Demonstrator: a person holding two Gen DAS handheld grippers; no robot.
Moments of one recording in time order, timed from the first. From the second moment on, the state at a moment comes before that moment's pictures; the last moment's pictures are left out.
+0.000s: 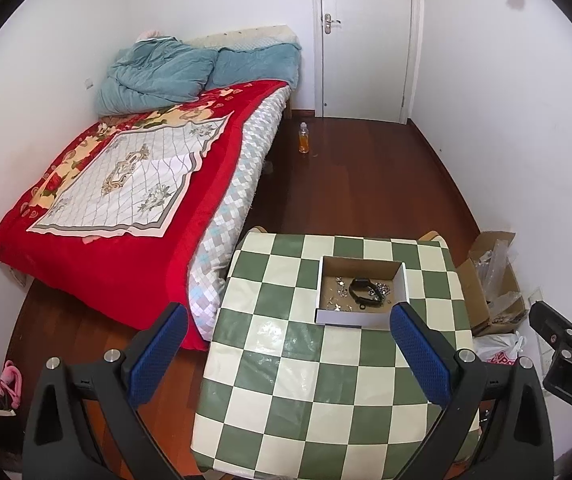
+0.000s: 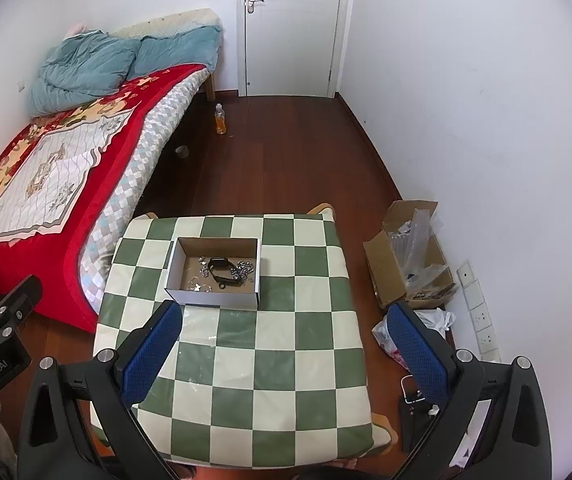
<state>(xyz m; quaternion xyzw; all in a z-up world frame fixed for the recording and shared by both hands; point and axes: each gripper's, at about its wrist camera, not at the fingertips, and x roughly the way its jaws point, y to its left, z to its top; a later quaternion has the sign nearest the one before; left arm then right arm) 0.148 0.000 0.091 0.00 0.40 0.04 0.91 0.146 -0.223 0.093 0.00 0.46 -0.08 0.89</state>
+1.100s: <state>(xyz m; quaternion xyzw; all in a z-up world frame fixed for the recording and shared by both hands) 0.140 -0.005 0.101 0.01 0.39 0.04 0.92 0.143 -0.221 0.107 0.01 0.45 -0.08 0.89</state>
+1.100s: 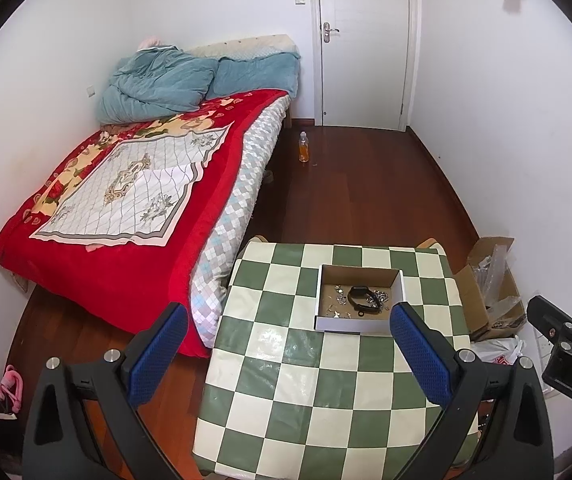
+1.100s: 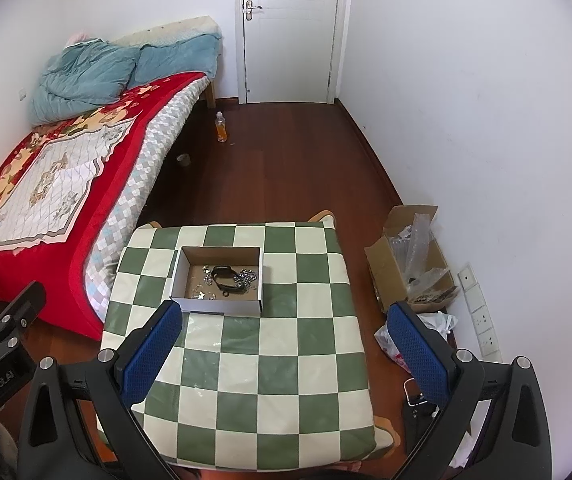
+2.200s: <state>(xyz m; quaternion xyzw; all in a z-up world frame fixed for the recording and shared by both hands) 0.139 -0.008 0.112 0.01 0.38 0.04 0.92 0.138 -0.230 0.116 0.02 0.44 -0.09 0.89</state>
